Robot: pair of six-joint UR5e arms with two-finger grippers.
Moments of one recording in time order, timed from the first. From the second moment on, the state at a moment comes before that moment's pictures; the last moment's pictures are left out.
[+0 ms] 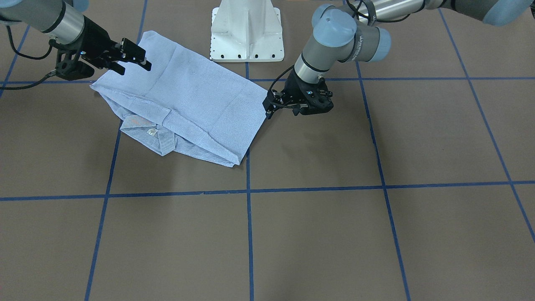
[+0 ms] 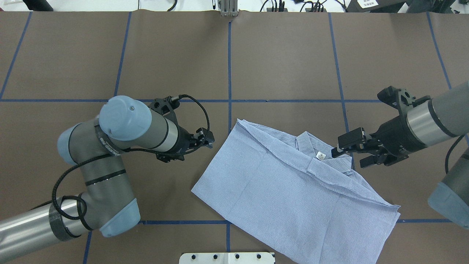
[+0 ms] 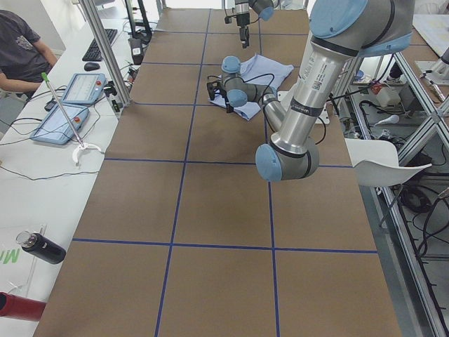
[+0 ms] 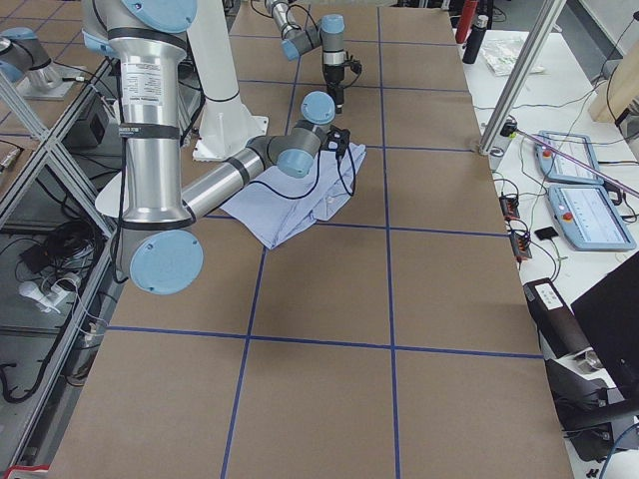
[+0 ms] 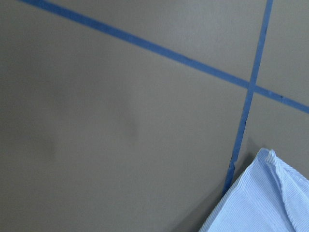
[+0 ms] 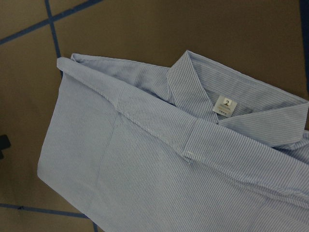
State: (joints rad) left arm -0.48 -2.09 -1.75 -1.95 -1.91 -1.66; right arm 0.80 -1.55 2.11 -1.07 2.39 1.38
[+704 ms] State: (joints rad) left arm -0.37 -2.06 -1.74 -1.95 -1.86 -1.70; right arm 0.85 -1.50 2.08 -1.07 2.37 1.35
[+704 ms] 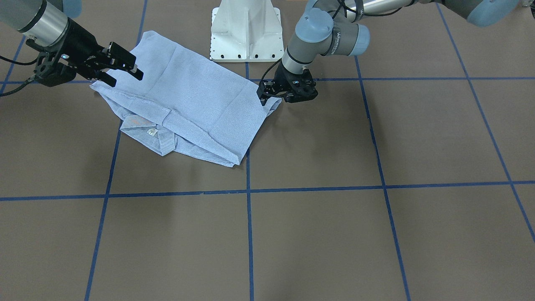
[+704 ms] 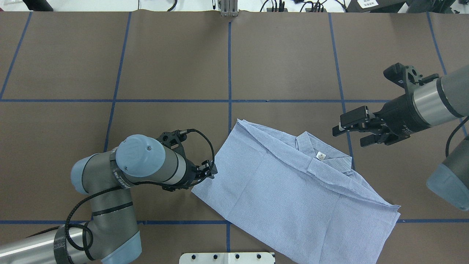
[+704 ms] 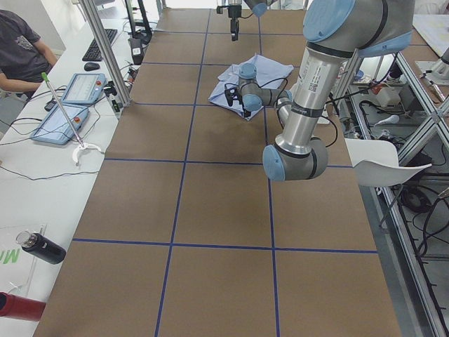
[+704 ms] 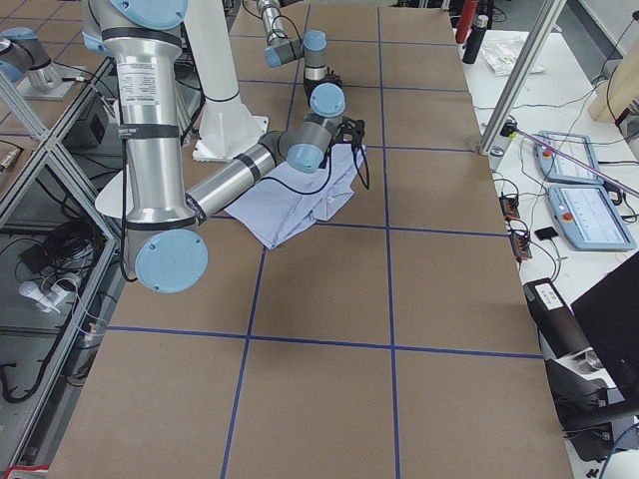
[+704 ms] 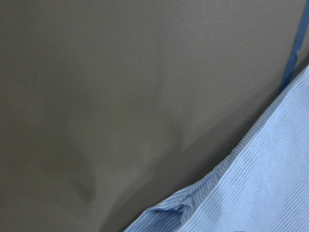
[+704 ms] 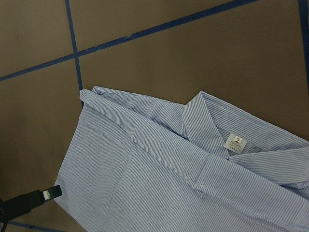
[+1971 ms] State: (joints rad) left arm -0.33 -2.07 -1.73 -1.95 -1.87 -1.70; right arm 0.86 -1.50 2.08 -1.07 2.37 1.35
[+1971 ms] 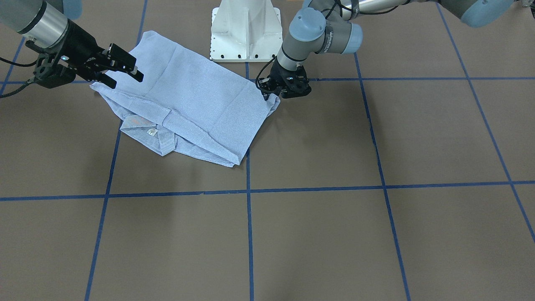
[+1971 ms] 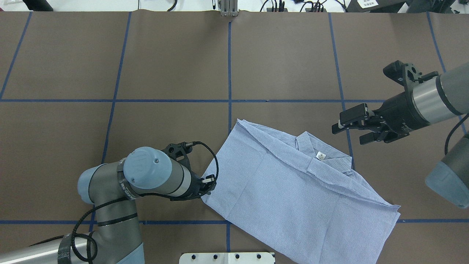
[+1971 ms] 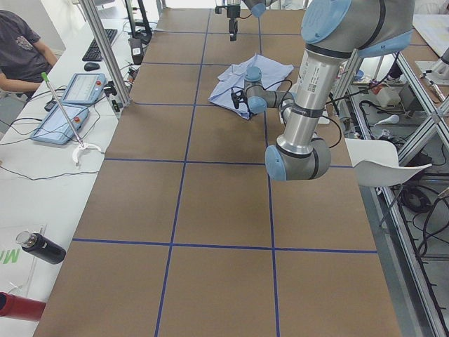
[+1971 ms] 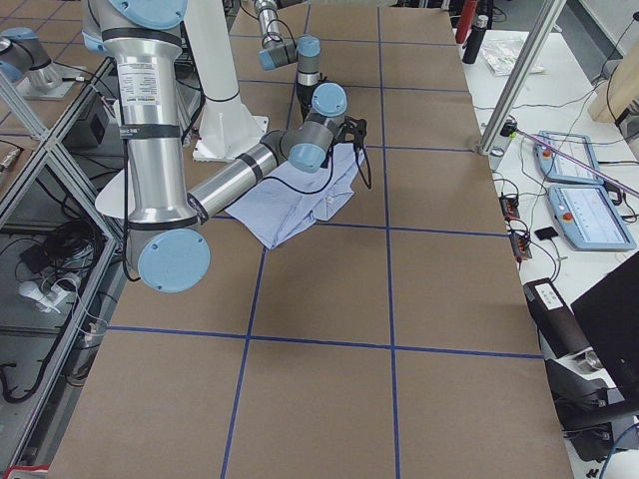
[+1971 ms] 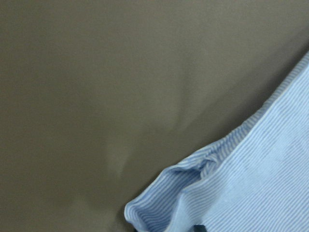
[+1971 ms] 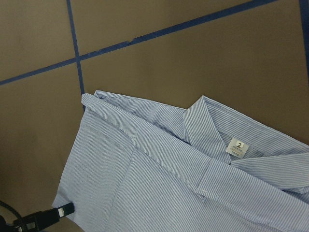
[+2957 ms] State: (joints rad) left arm -0.46 -2.10 -1.72 -1.95 -1.87 -1.63; right arm 0.90 -1.48 2.04 -1.07 2.31 1.35
